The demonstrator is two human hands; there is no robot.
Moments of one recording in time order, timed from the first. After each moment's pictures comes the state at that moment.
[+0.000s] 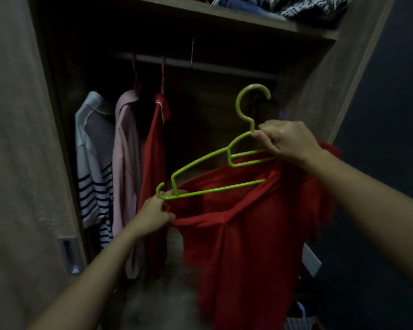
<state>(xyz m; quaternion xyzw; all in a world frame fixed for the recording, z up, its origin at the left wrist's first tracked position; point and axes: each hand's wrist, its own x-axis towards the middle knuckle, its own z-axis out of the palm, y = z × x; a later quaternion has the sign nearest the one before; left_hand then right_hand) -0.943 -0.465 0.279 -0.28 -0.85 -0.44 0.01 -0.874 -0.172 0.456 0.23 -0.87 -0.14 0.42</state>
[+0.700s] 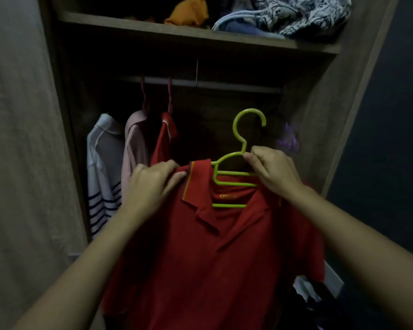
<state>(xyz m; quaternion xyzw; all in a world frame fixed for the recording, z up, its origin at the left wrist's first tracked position) -0.925 -0.471 0.379 -0.30 -0.84 -0.20 0.40 -0.879 -0.195 0.420 0.13 -0.90 0.09 0.40</state>
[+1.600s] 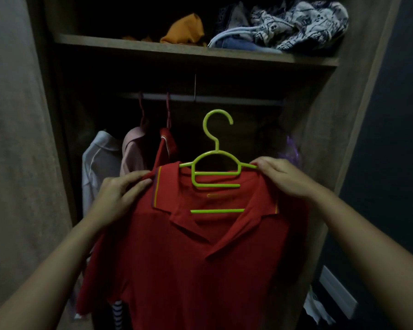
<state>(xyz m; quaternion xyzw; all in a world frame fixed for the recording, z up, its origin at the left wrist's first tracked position) -0.967 -0.518 0.384 -0.34 -0.79 -0.36 0.35 -0.913 -0.148 0.434 0.16 -0.91 0.31 0.21</state>
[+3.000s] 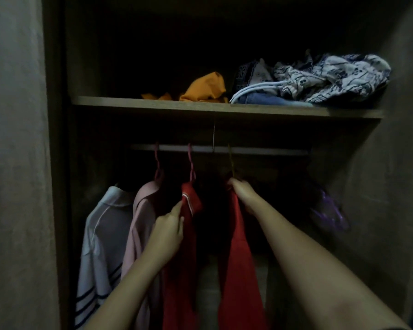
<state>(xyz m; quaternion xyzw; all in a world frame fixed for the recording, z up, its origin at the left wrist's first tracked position) -1.056 -0.444 0.413 -0.18 -0.89 -0.30 0.29 -1.109 -0.241 0.481 -0.02 -0.76 0.62 0.17</state>
